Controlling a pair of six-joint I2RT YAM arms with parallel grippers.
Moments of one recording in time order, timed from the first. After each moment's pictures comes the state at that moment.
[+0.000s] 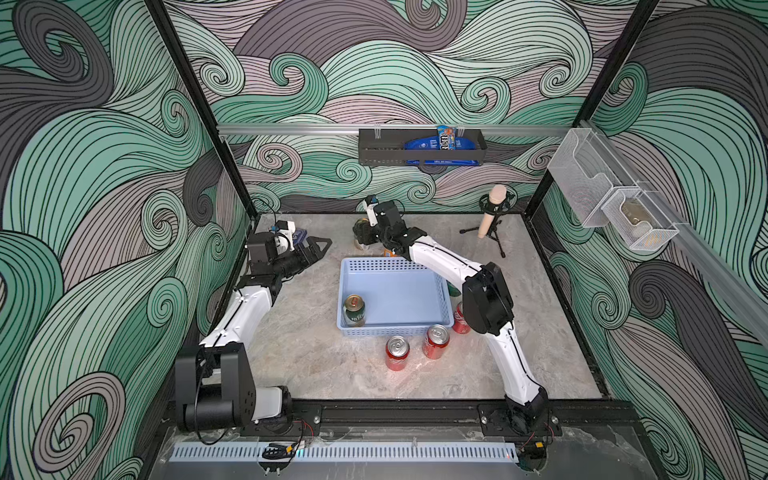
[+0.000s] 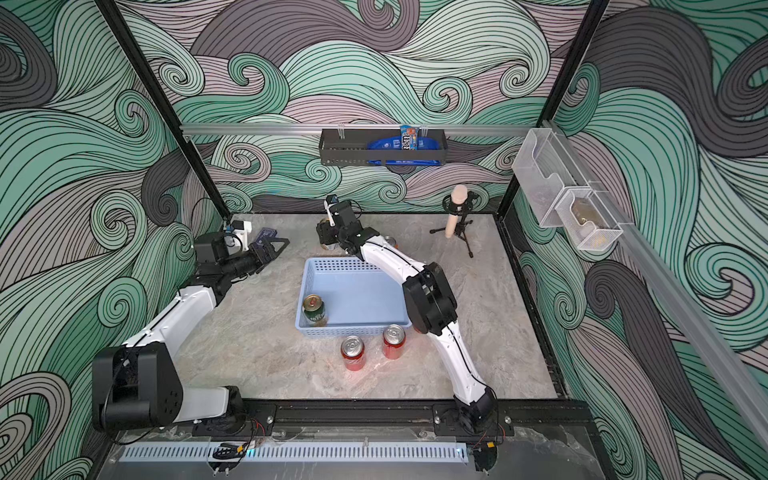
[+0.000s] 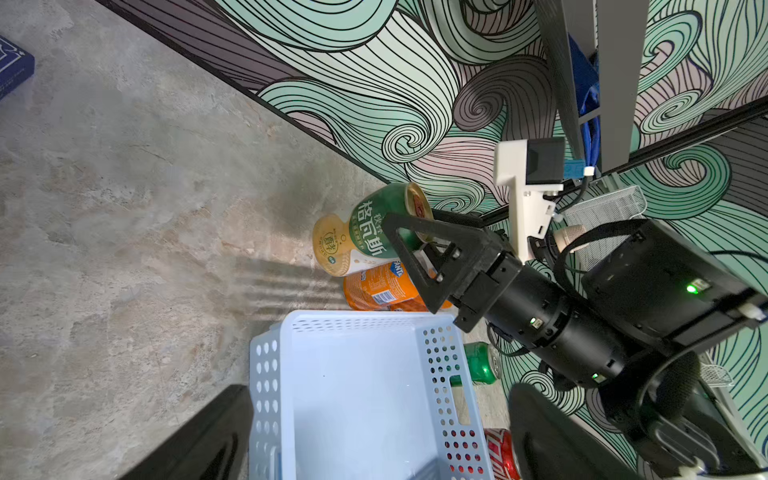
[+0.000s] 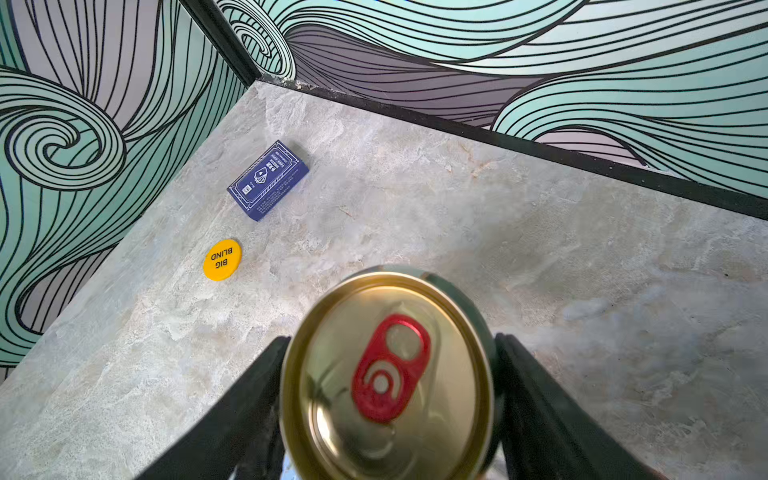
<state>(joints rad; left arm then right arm) 0.09 1.35 0.87 0.01 0.69 -0.60 0.65 2.34 2.06 -0.26 0.03 0.27</state>
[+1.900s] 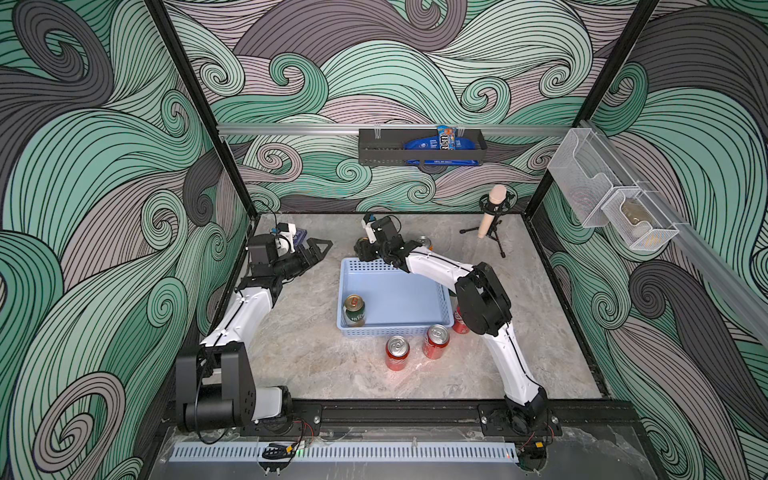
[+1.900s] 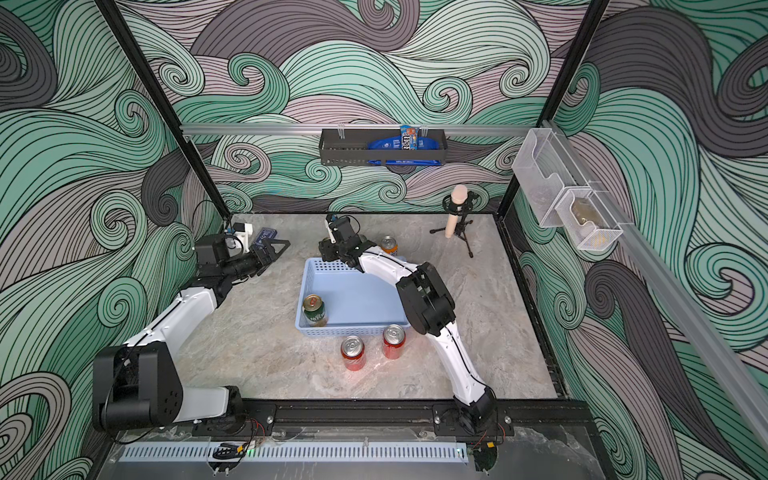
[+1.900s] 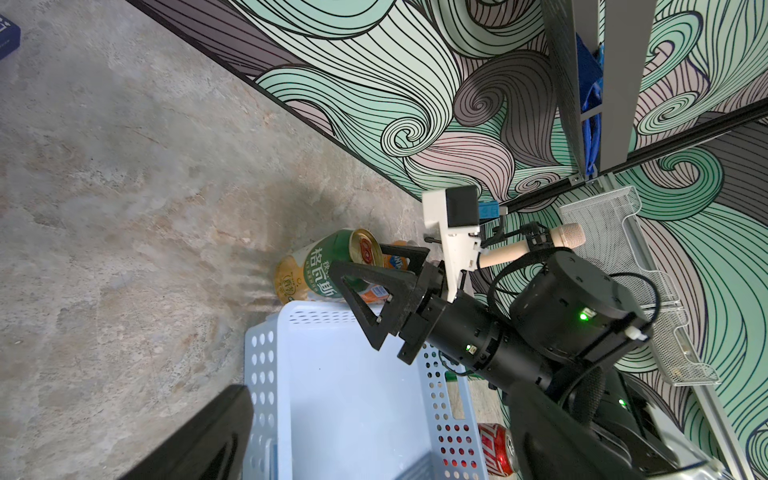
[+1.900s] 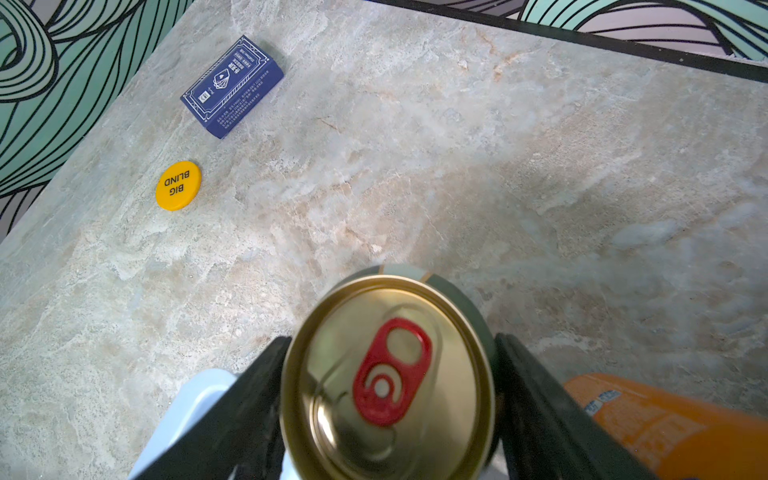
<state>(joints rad) 0.09 1.35 0.85 0.03 0.71 -0.63 0.67 2.34 1.90 -0.21 0.01 0.27</state>
